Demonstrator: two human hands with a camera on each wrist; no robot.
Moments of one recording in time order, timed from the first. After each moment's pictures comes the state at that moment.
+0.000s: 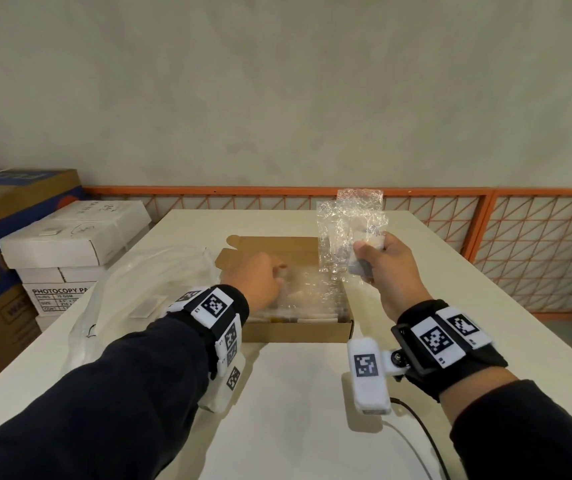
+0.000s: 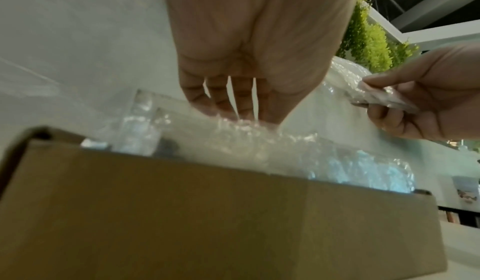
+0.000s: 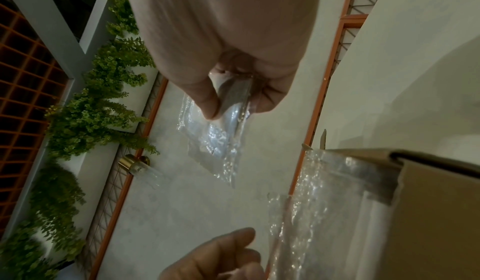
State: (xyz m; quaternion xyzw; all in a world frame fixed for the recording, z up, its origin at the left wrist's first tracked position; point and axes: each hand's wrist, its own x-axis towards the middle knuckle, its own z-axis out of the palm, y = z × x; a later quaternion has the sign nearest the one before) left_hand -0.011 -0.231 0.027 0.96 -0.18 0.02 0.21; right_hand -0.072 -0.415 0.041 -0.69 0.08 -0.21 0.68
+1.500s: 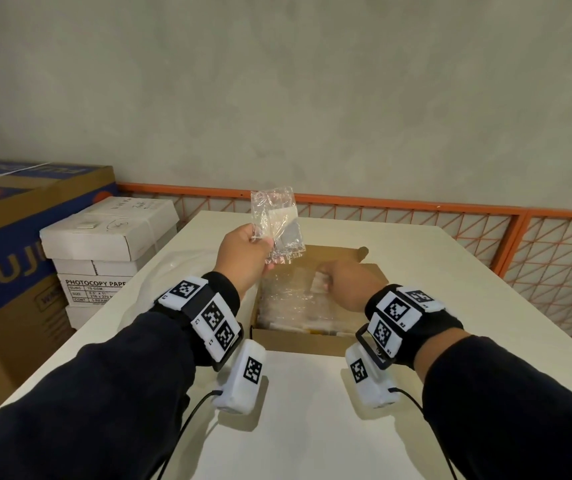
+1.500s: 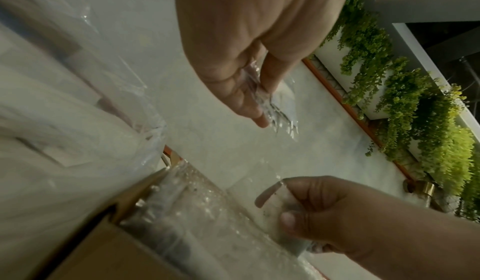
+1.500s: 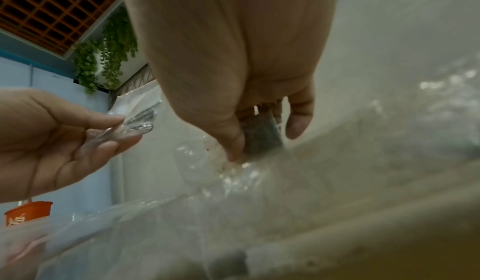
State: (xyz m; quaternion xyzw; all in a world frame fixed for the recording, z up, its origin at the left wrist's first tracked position) left_hand -0.008 -0.176 0.055 0.71 -0.05 0.06 0.70; right_hand -0.016 -0.343 0.044 -1.00 -0.05 0.03 0.07
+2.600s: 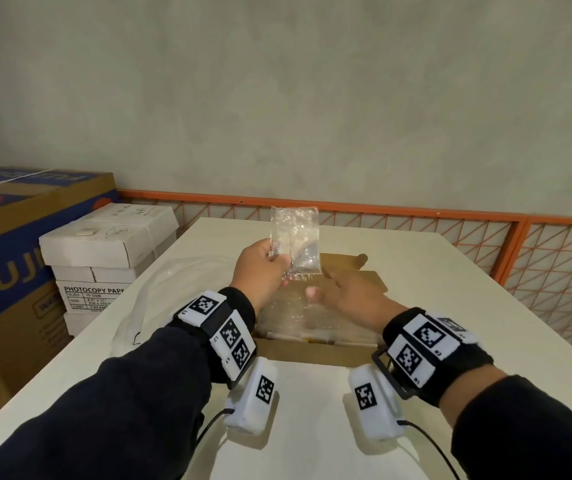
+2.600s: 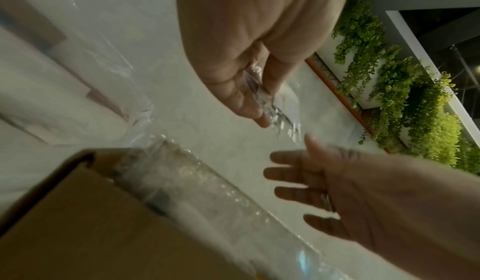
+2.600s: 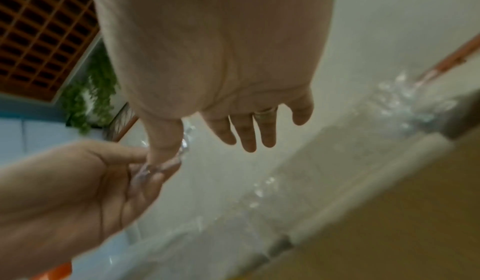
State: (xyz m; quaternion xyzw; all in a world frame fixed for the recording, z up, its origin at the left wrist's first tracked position) left_hand -0.009 -0.195 0.046 0.75 -0.08 0.06 0.65; right_hand -0.041 -0.351 0.039 -0.95 -0.09 0.02 0.30
